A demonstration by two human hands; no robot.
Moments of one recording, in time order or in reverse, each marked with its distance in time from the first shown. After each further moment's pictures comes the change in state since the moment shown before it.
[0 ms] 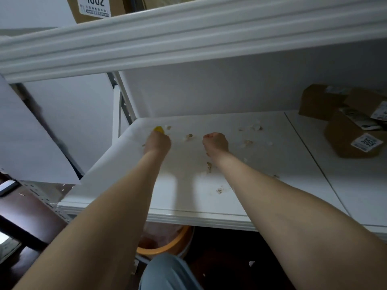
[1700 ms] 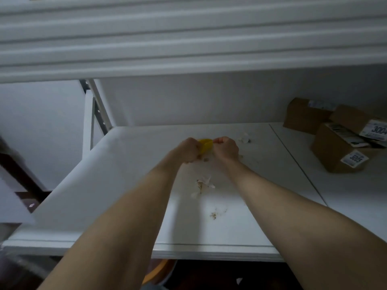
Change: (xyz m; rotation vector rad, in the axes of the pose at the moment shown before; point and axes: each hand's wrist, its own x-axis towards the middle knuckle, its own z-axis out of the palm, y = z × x) left_hand 0.004 0.076 0.066 0.261 -0.567 0.364; right_hand 0.046 0.014 -0.035 -0.063 0.245 0.029
